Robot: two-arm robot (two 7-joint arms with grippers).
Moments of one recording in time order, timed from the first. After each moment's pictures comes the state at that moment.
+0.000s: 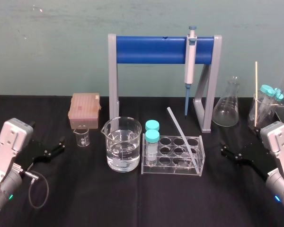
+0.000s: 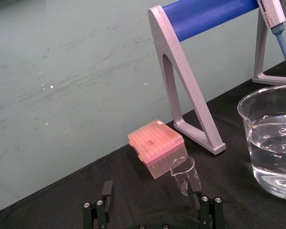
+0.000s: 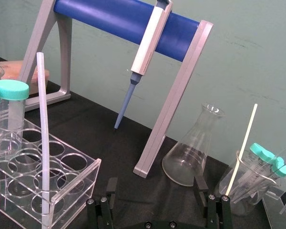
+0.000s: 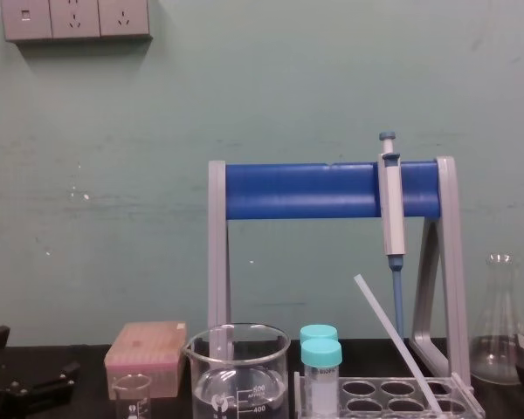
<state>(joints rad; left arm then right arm) -0.20 0.60 0.45 -1.41 -0.25 -0.12 0.03 0.20 0.60 -0.45 -1.41 0.25 -0.12 -0.03</state>
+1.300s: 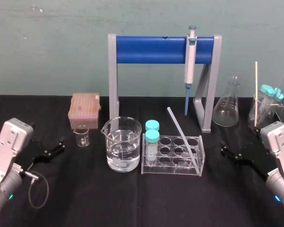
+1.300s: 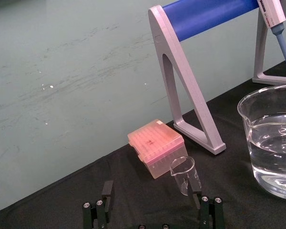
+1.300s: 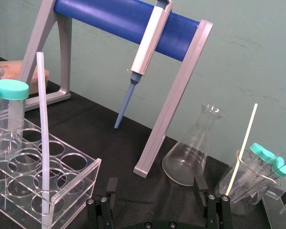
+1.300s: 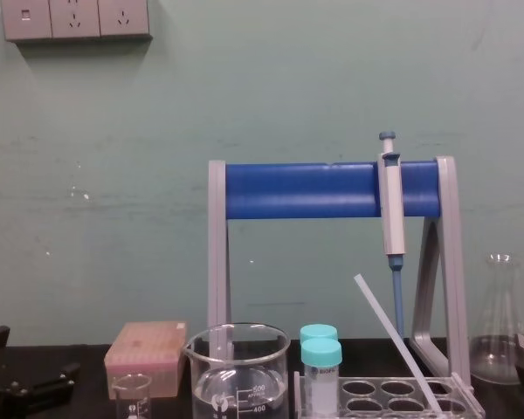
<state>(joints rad) -0.20 0.60 0.45 -1.41 -0.25 -0.12 0.03 0.20 0.60 -0.45 -1.41 0.25 -0.12 -0.03</state>
